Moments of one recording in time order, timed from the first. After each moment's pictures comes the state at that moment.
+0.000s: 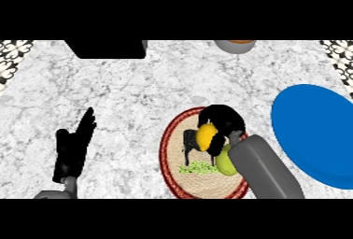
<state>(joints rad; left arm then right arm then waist) -0.01 0.19 -0.09 -1.45 0.01 0.20 0.18 -0.51 -0.08 0.35 -1.07 0.76 0.30 0.32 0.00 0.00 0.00</state>
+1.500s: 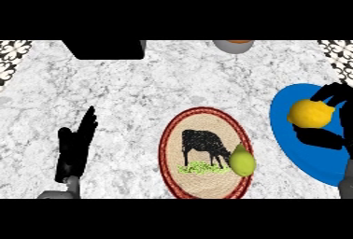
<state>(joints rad) -0.01 0.15 -0.08 -1.49 -0.04 0.21 0.23 -0.16 -0.35 -0.03 -1.87 0.88 -0.04 0.44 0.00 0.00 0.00</state>
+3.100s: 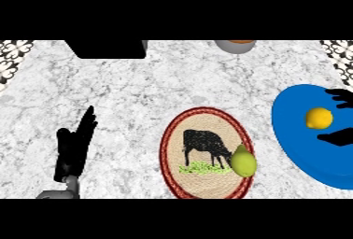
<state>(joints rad) -0.01 0.13 -0.04 -1.47 -0.06 0.16 0.20 -0.36 -0.54 -0.30 -0.93 0.63 0.17 -0.16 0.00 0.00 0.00</state>
